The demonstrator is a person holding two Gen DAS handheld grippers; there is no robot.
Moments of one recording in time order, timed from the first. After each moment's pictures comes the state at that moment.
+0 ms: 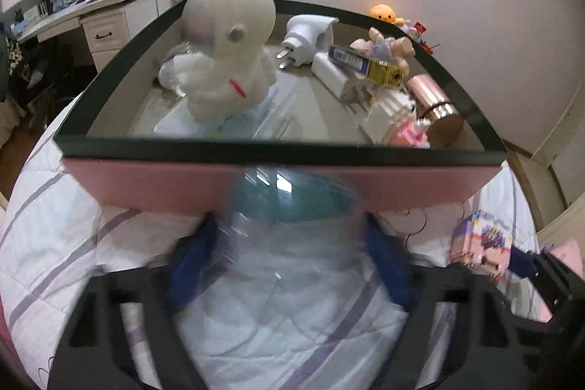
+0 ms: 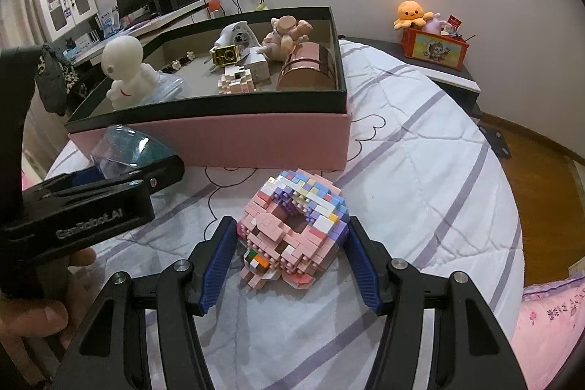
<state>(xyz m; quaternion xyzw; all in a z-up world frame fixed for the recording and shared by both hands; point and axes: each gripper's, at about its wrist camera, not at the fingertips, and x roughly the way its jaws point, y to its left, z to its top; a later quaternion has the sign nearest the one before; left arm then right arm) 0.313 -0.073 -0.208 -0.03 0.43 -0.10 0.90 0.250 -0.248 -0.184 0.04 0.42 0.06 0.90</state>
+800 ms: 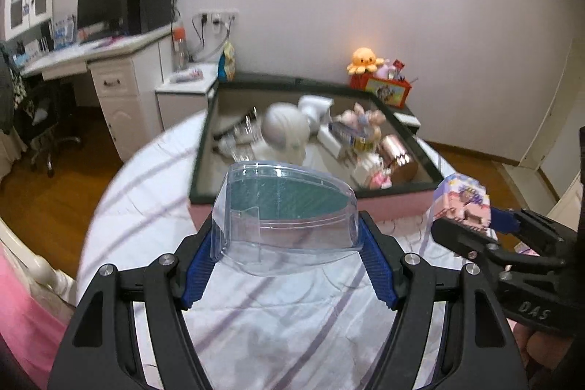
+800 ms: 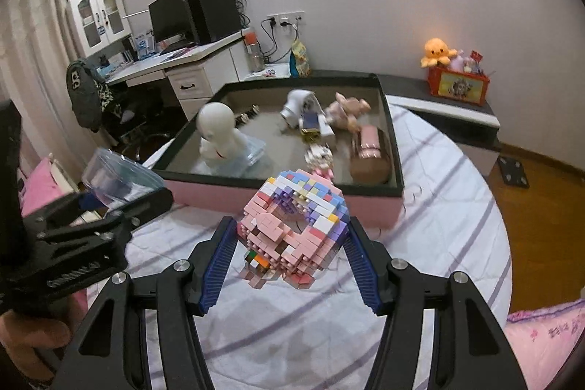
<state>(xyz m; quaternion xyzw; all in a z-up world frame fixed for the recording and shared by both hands) 0.255 -0.014 -0.113 -0.02 0.35 -0.12 0.93 0.228 -0.204 -0.104 0.04 0.37 0.11 0.92</state>
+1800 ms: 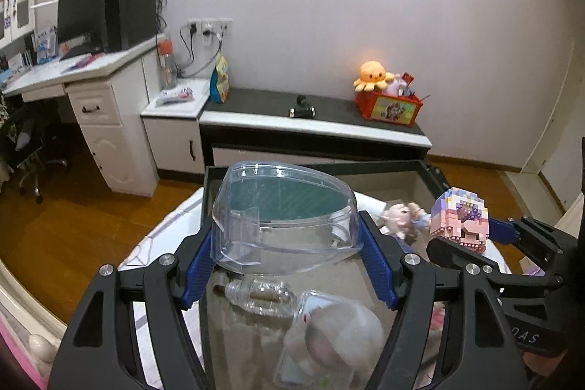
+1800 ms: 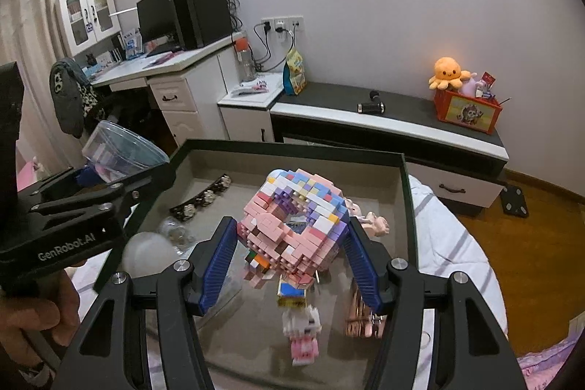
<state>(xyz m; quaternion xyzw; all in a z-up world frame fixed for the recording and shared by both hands) 0.440 -0.021 -0.109 -0.01 0.36 -0.14 0.92 0.383 -0.197 -0.096 0.02 0.37 0.10 0.92</state>
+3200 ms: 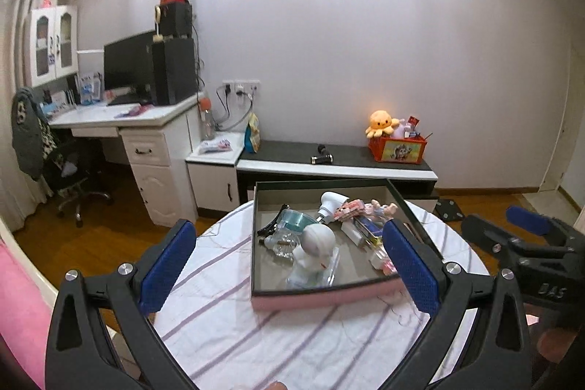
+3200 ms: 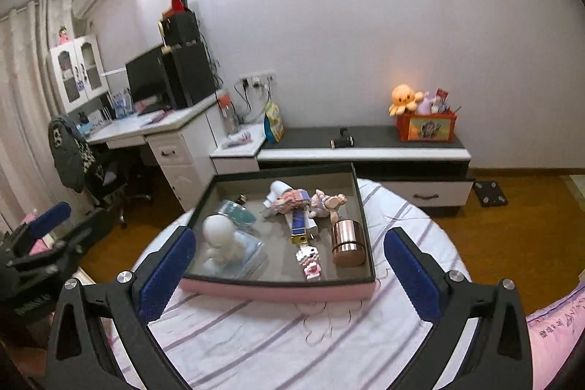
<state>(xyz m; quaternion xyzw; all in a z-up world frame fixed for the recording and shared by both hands) 0.230 0.000 -0.010 0.01 0.23 -0.07 0.97 0.208 -0.203 -0.010 0.08 0.27 0.04 0.96</state>
